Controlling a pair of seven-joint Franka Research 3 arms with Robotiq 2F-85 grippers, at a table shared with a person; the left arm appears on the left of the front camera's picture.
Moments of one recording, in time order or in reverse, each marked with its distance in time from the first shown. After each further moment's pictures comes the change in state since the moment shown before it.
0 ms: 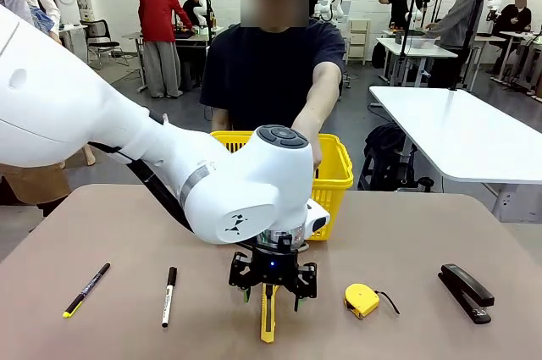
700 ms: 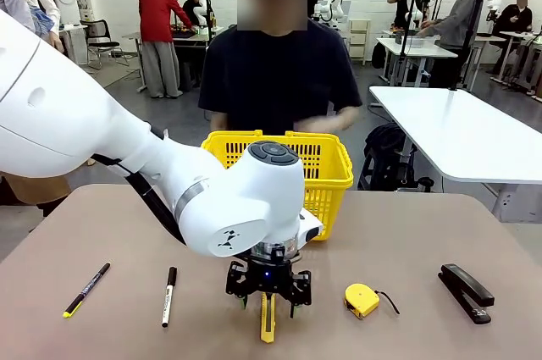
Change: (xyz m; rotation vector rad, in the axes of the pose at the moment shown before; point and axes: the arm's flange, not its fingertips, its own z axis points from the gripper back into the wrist) left arm 0.001 0.011 -0.022 -0.016 -0.012 0.007; right arm 0.000 0.000 0.000 0.000 0.000 0.000
